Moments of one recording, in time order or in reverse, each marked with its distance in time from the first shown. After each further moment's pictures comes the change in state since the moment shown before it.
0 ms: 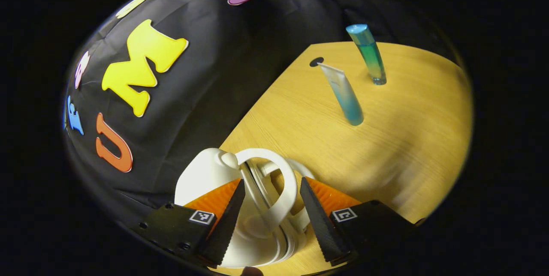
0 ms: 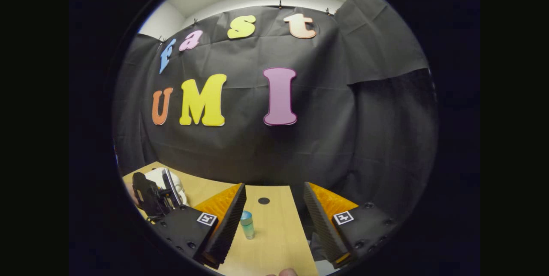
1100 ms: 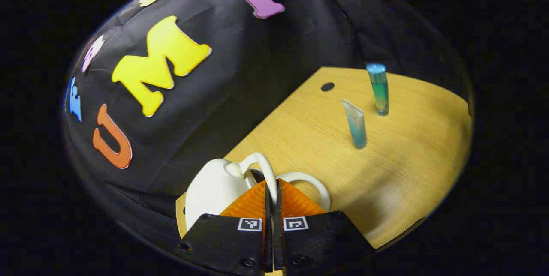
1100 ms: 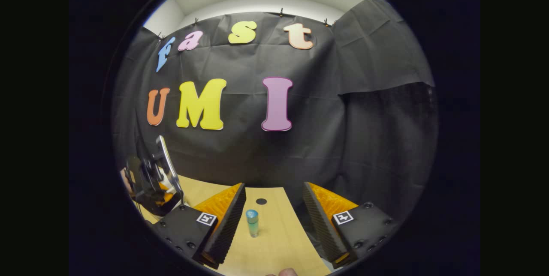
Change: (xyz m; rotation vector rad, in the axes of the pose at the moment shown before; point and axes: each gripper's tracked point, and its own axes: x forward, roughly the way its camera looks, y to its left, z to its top) left arm -0.055 0.084 0.035 -0.212 -0.203 0.013; right arm -0.043 0.057 0.015 -0.028 -0.040 -0.079
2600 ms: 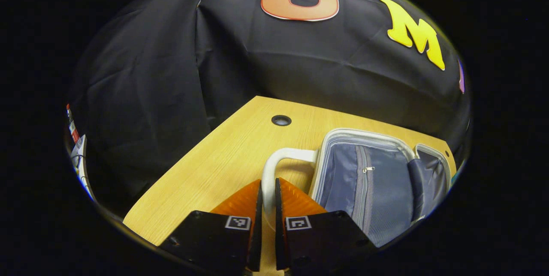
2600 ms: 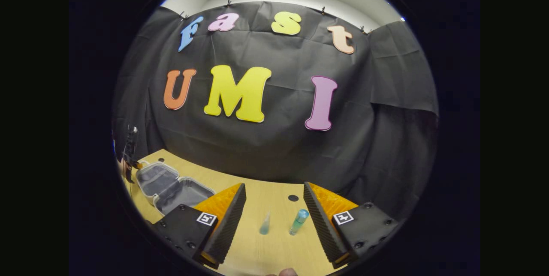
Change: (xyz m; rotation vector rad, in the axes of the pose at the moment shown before) left arm 0.044 0.275 -0.370 -0.885 0.185 0.322; right arm -0.002 0.166 -0.001 -0.115 0.090 0.079
